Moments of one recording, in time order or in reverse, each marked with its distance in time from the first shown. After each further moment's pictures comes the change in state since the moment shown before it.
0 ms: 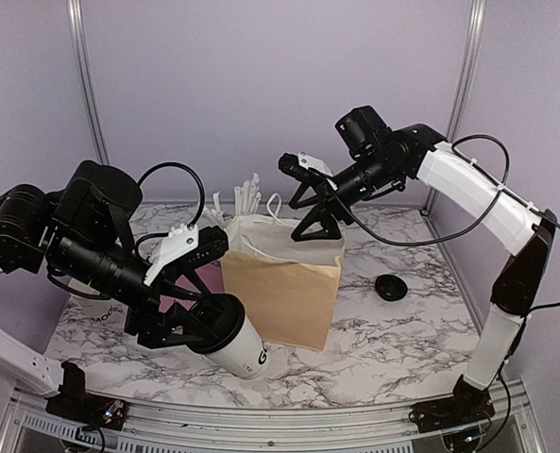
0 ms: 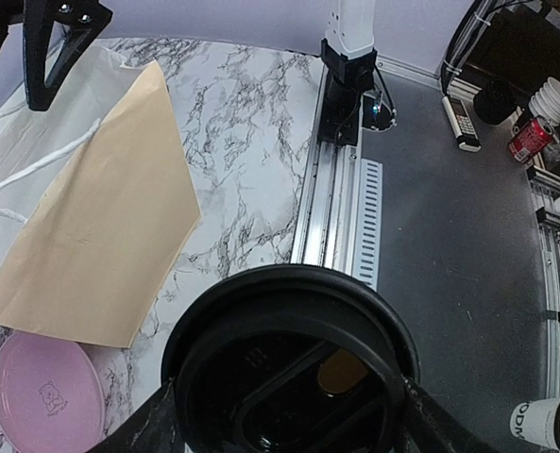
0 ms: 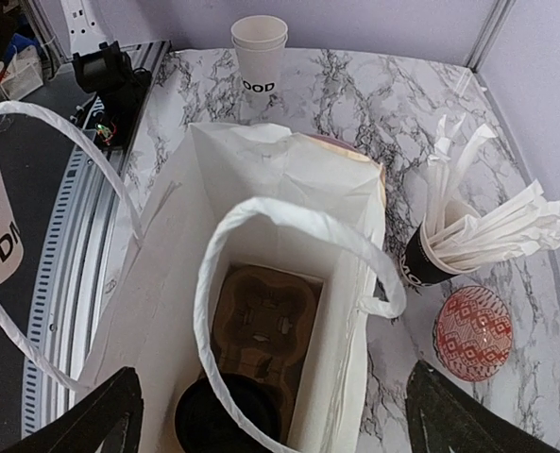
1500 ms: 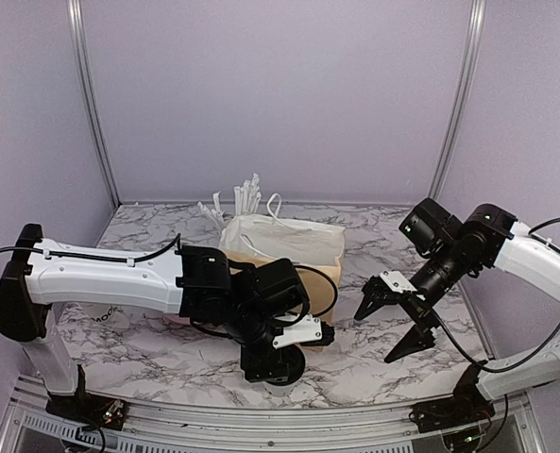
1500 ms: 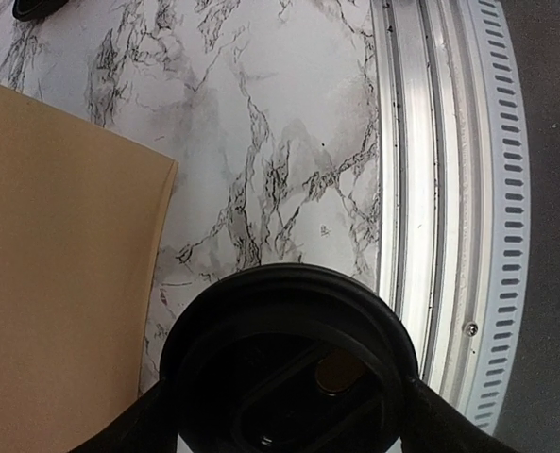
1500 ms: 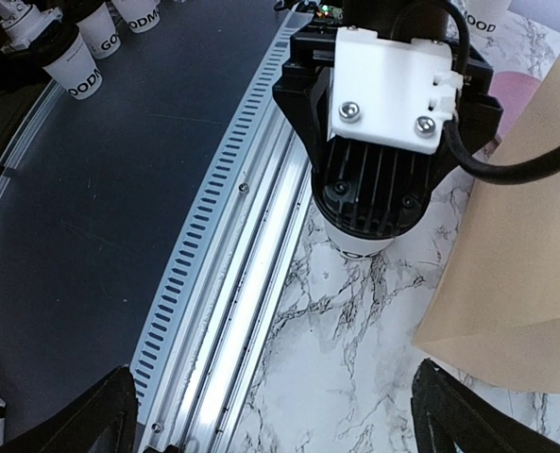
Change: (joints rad) left arm -0.005 0.610 0.034 0.145 -0.092 0.262; right arm 0.035 -0.622 -0.832 -0.162 -0.144 -0.345
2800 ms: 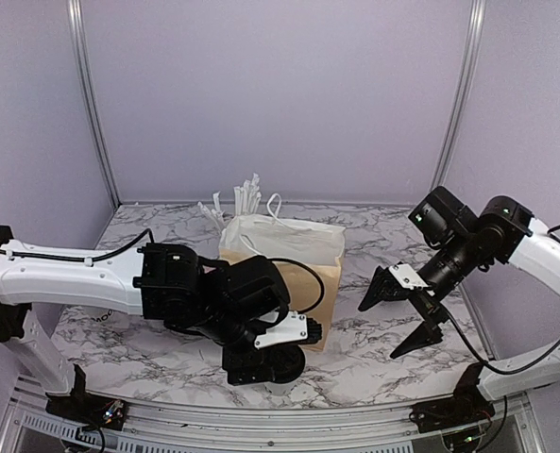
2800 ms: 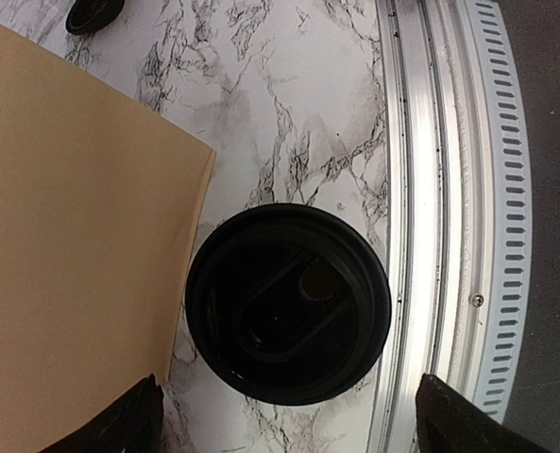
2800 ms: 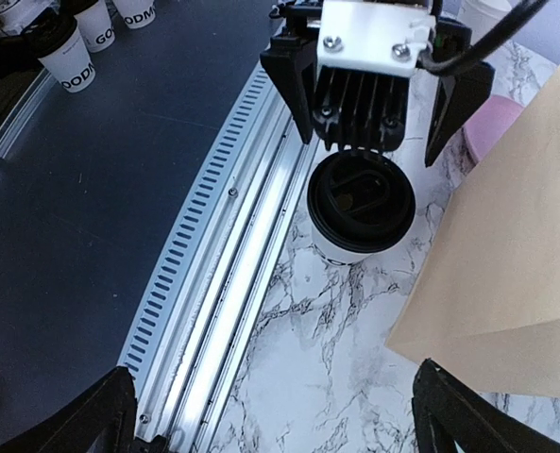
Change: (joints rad) left arm -0.054 -0.152 -0.071 -0.017 -0.125 0.002; right arm 0.046 -0.025 0.083 -0.037 0.057 0.000
